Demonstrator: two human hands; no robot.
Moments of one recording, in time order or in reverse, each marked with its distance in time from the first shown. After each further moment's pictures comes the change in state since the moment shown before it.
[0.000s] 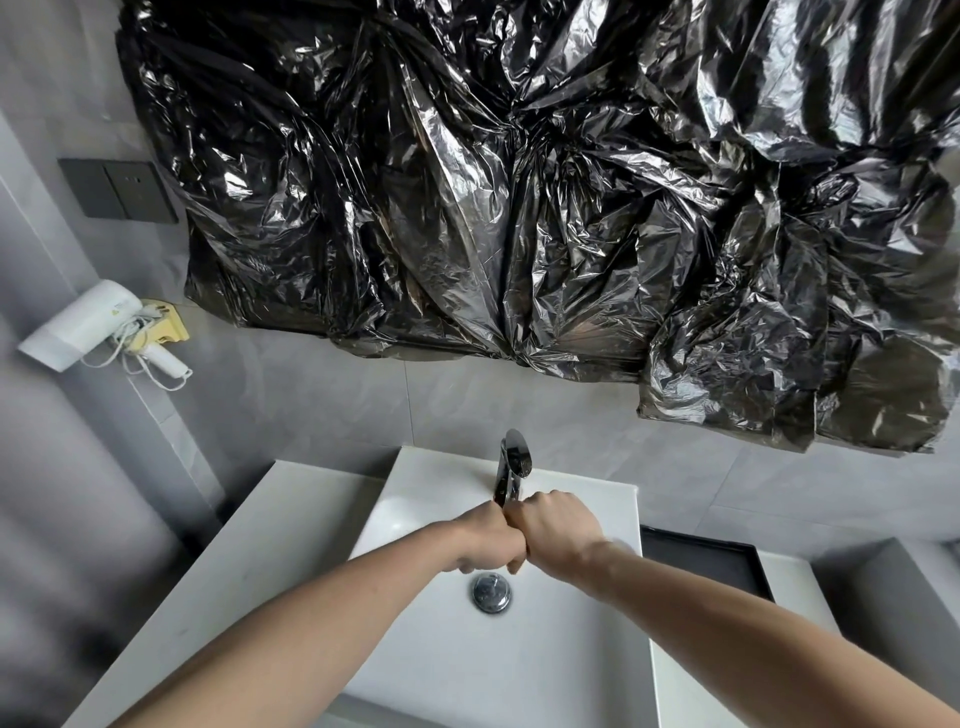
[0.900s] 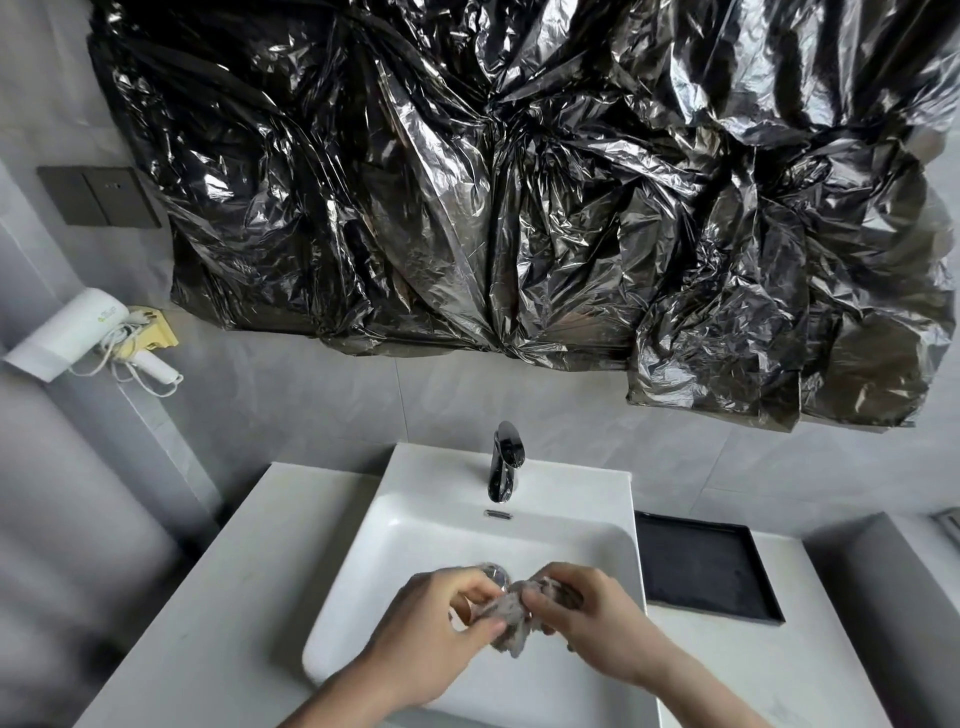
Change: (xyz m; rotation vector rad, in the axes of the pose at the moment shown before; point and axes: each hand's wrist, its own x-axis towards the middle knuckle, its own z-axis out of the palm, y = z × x) left_hand -0.091 -0.067 0.053 -0.101 0.375 0.378; right_hand -0.108 -0.011 0.032 1.165 0.026 0.225
